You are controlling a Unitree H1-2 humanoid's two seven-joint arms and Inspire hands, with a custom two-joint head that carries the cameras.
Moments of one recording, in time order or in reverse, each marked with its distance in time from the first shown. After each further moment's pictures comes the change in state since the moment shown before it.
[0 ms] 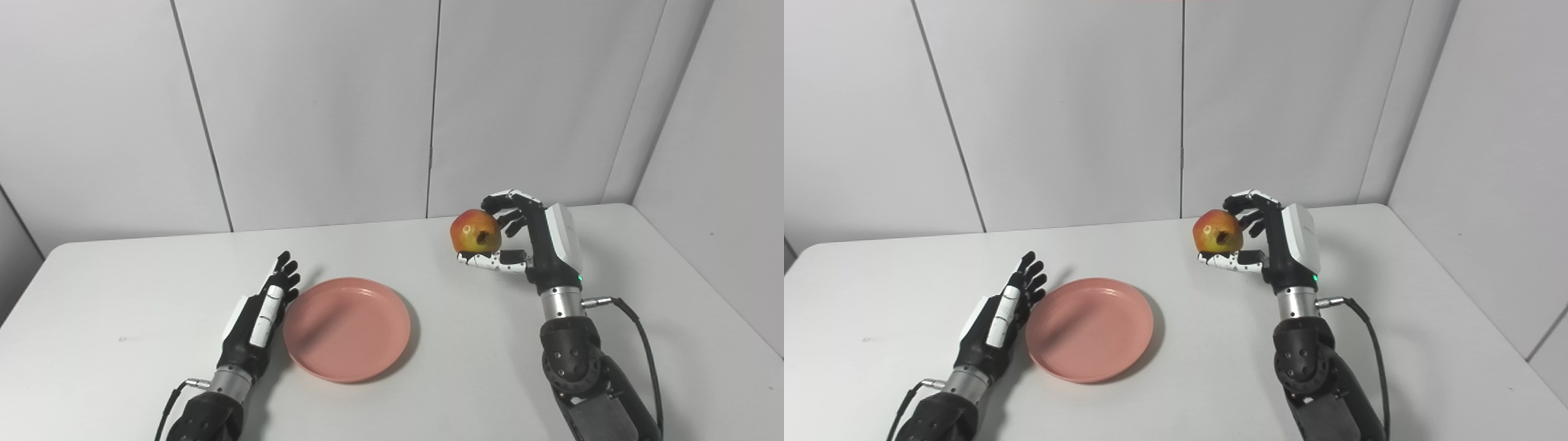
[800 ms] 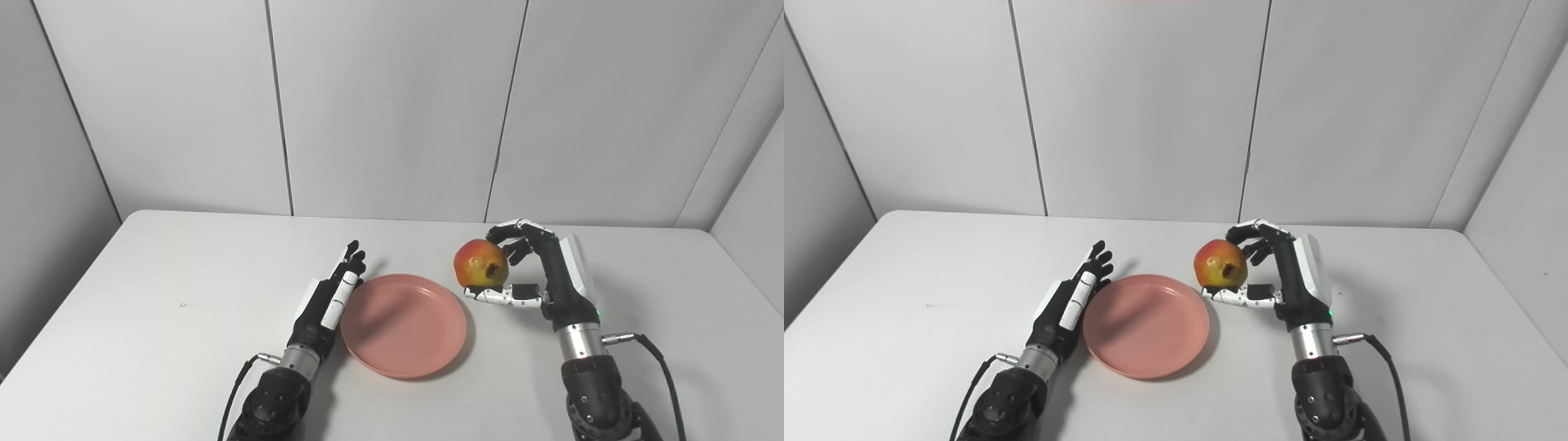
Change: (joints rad) left arm -0.006 -0.063 -0.013 0.008 0.077 0.010 0.087; right arm 0.037 0.073 0.065 -0.033 0.038 -0.078 0.135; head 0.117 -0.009
